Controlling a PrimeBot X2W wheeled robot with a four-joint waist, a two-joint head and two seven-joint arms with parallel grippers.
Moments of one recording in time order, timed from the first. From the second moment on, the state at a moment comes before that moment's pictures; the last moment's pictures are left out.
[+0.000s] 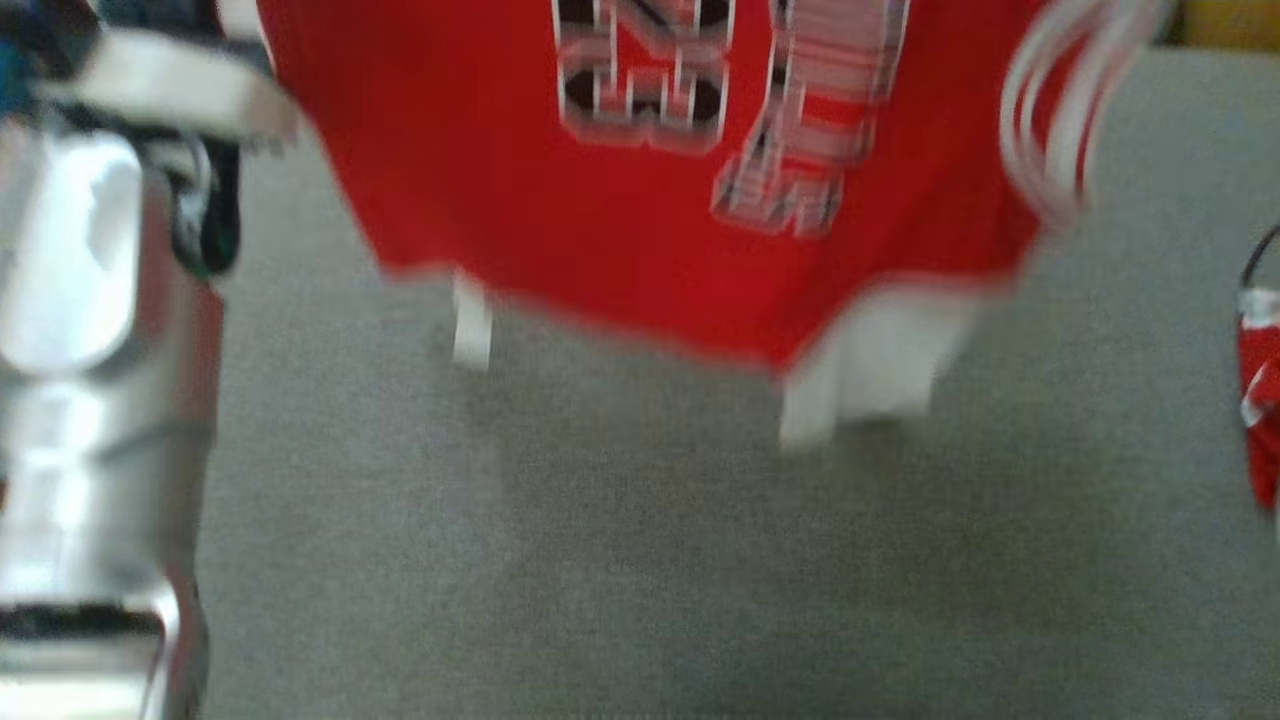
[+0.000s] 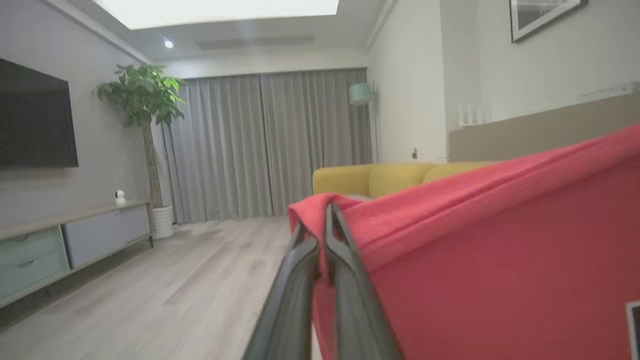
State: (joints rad) left arm -0.95 0.20 -0.15 0.59 -0.24 -0.08 -0.15; right arm -1.16 -0.27 0.11 0.57 0.29 0.13 -0.21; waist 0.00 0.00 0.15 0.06
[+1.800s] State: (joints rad) left arm -0.02 0.03 -0.04 0.69 -0.48 -0.08 -0.26; right arm 0.04 -0.23 0.29 0.38 0.78 0.13 -0.18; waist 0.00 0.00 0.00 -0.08
